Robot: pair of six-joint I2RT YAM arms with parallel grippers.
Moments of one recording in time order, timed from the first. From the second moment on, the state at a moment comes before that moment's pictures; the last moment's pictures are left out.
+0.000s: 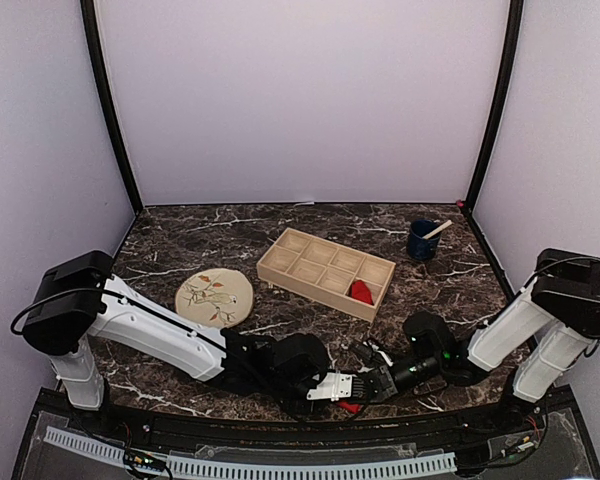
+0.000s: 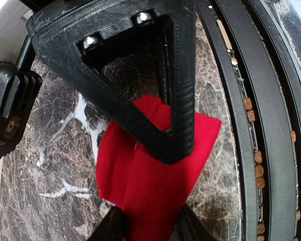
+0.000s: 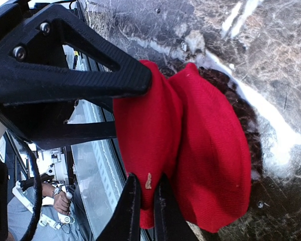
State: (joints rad) left arm -1.37 1.86 1.01 -0.05 -0.08 0.42; right arm 0.97 1.60 0.25 0.71 -0.72 0.84
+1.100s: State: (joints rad) left arm -1.30 1.81 0.98 -0.12 -0.07 0.31; right arm 0.97 1.53 0.37 0.43 -0.61 0.70
